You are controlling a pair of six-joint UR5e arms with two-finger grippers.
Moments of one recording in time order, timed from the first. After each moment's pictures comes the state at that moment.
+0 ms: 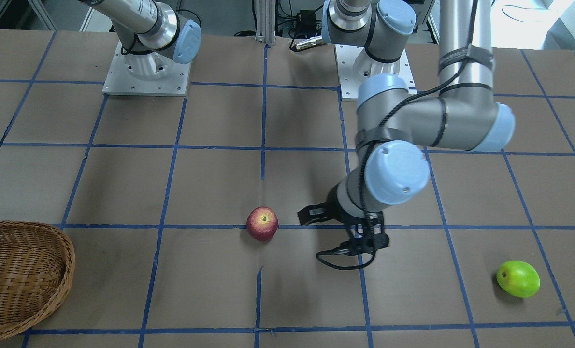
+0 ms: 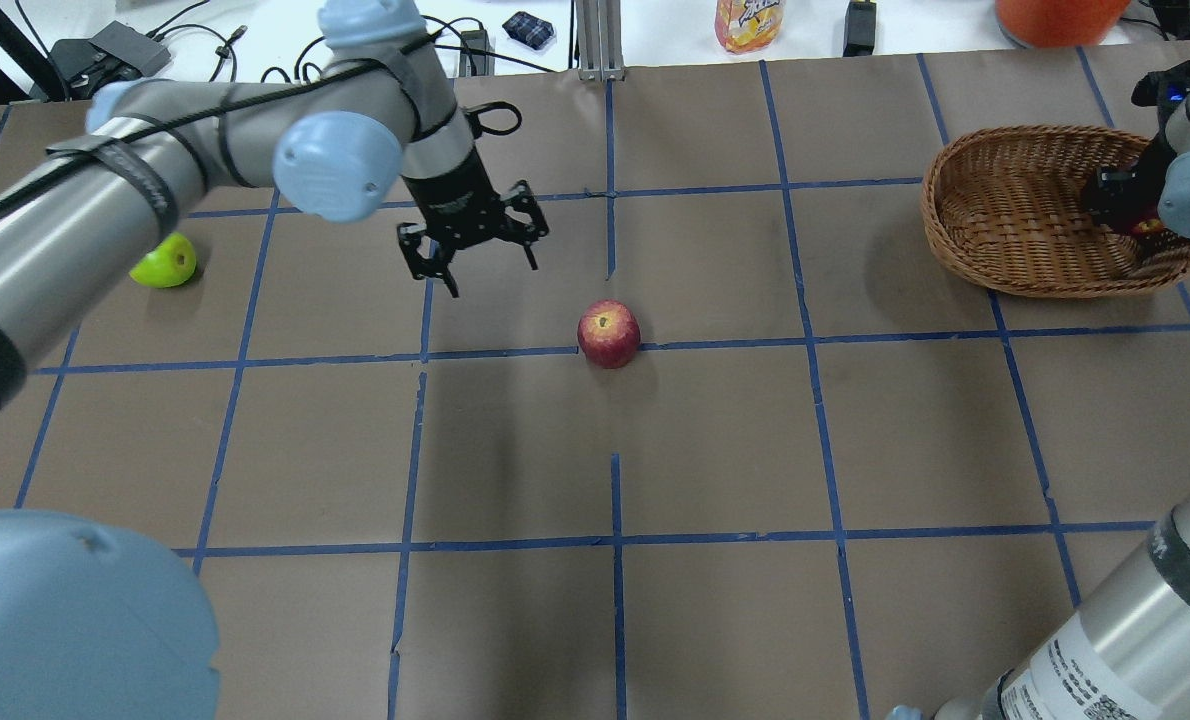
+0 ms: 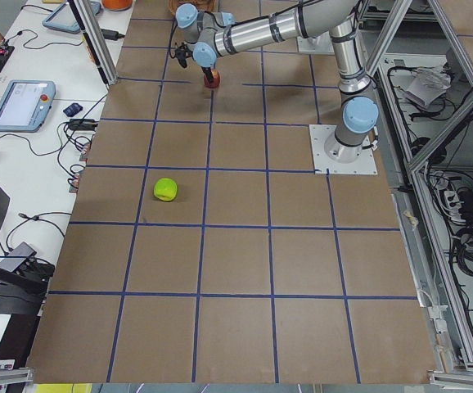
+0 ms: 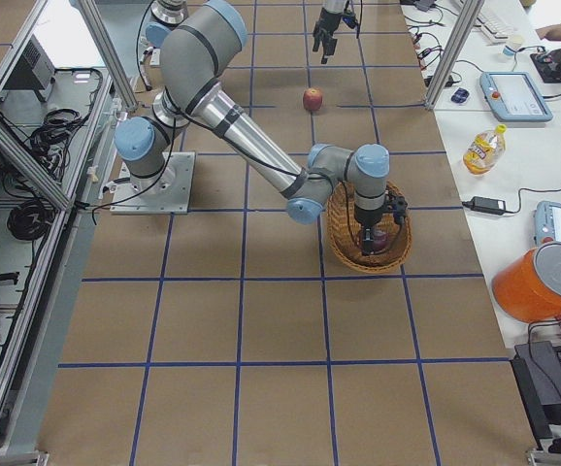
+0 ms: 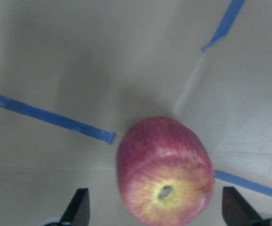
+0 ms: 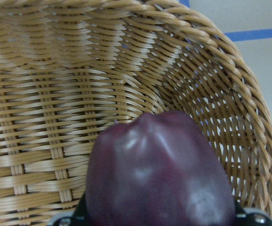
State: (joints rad) left arm -1.63 -2.01 -1.47 -1.42 1.43 -0.26; right arm 1.05 -0.96 1.55 -2.39 -1.70 -0.39
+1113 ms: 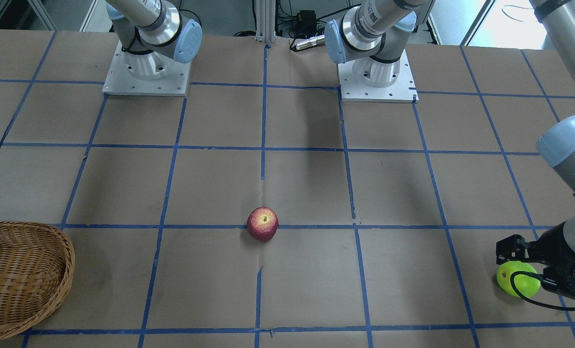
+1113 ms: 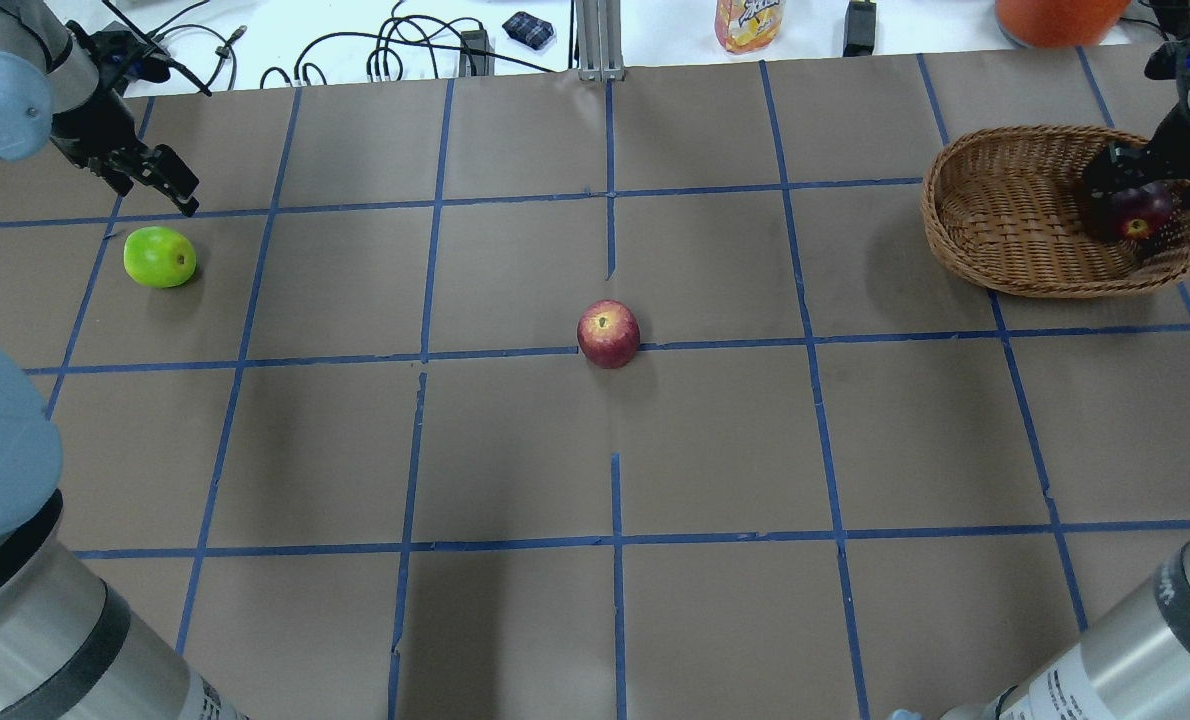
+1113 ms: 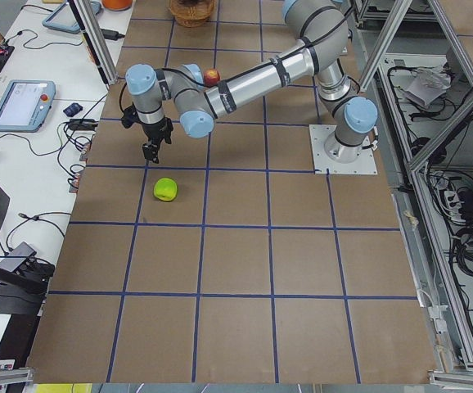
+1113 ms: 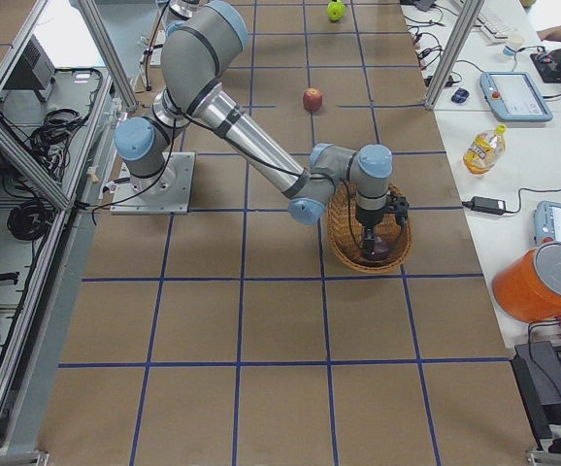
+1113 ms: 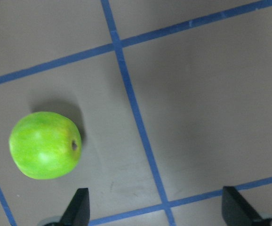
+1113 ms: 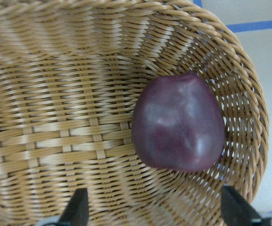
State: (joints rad) left arm -1.18 -2.15 -1.30 -1.26 1.63 0.74; right arm 1.08 -1.11 1.53 -2.14 -1.64 -0.37
